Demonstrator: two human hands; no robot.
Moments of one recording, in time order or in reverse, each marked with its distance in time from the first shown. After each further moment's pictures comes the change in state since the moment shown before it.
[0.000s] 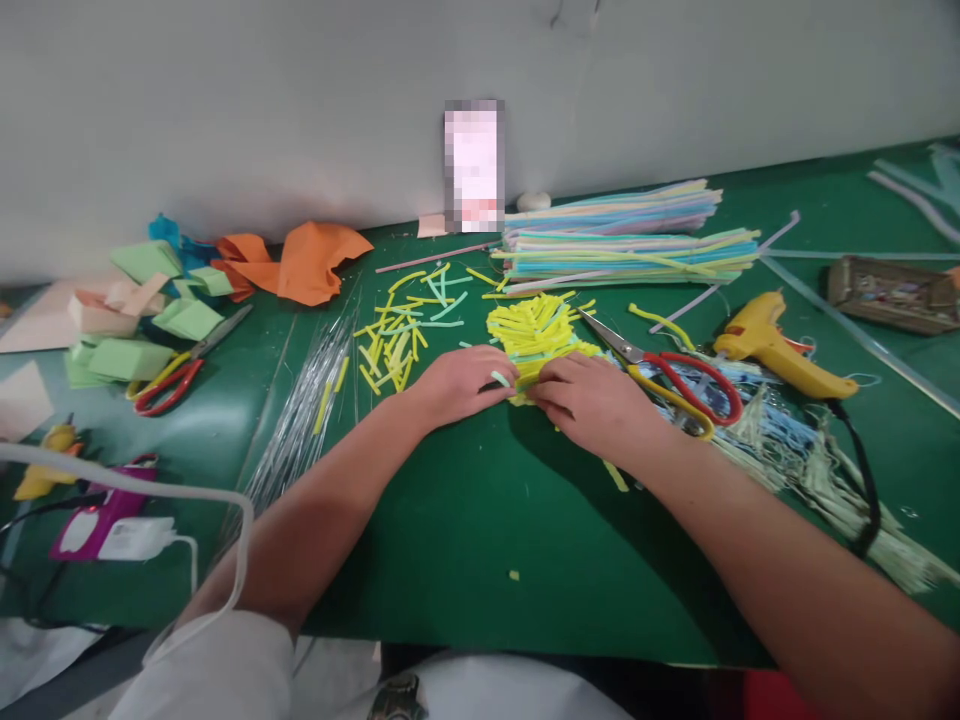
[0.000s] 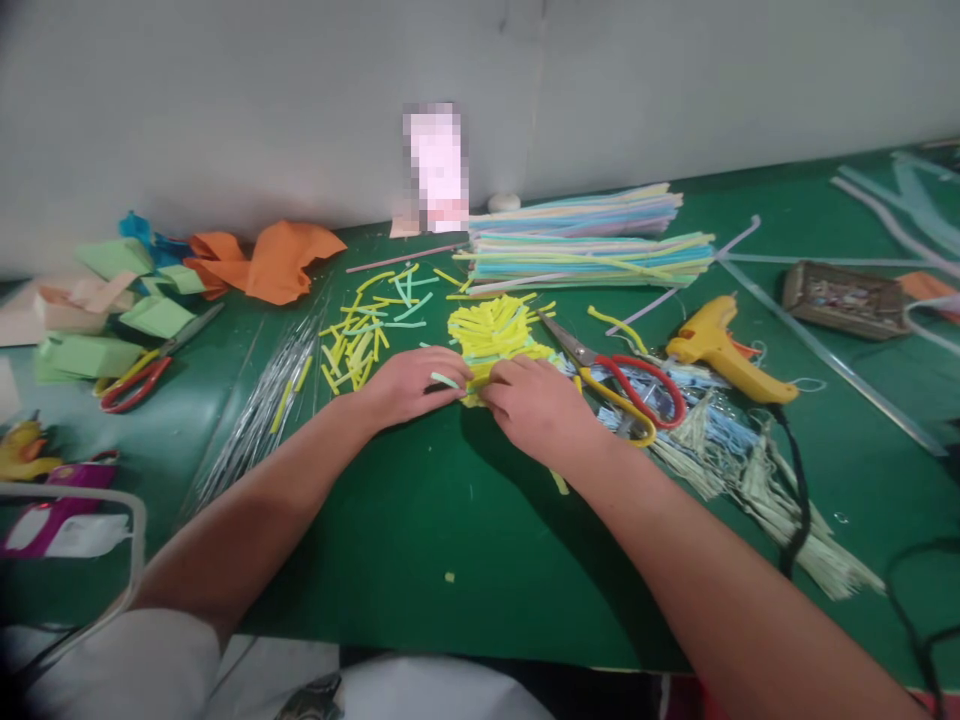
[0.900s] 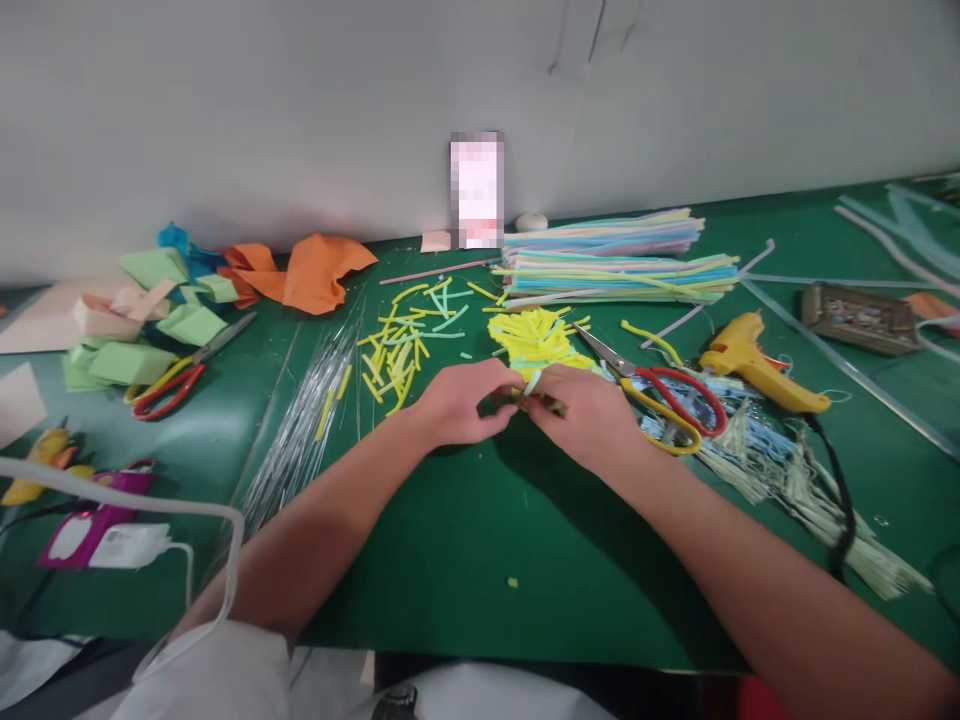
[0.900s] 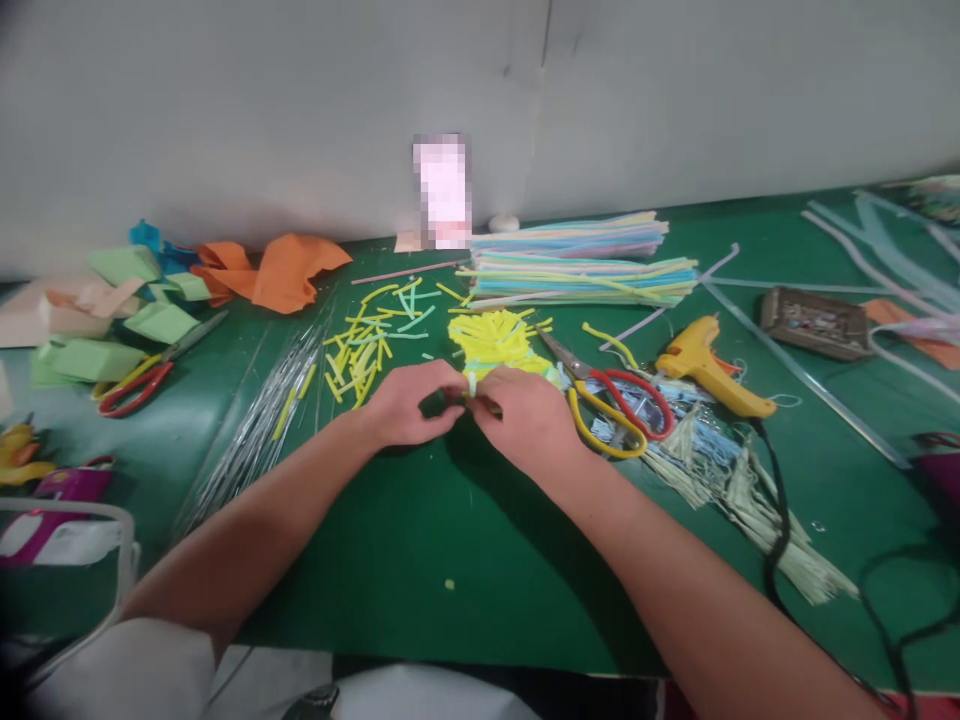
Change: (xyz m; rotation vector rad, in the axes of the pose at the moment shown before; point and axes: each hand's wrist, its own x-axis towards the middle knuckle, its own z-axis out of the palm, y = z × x) left_hand -0.007 0.023 -0.006 -0.094 0.135 -0.098; right_hand 0.009 -0.020 -0.005 0.289 0.211 0.228
